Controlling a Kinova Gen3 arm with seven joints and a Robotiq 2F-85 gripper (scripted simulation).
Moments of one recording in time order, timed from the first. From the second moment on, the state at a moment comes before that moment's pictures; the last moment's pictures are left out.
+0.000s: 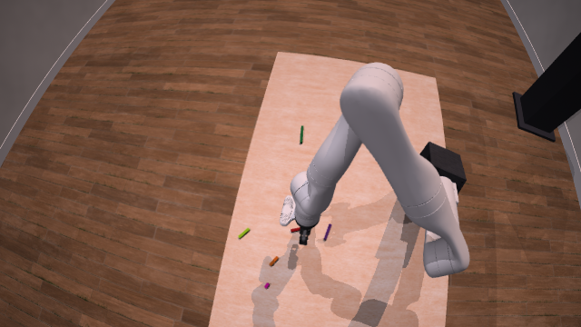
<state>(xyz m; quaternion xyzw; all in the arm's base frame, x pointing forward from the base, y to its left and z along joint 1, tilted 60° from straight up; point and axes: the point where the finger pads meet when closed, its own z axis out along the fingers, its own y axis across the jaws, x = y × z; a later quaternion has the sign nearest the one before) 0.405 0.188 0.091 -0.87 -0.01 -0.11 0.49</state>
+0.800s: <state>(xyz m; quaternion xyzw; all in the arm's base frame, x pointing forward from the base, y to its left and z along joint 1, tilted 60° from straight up) 0.405 0.188 0.091 -0.87 -0.01 -0.11 0.49</state>
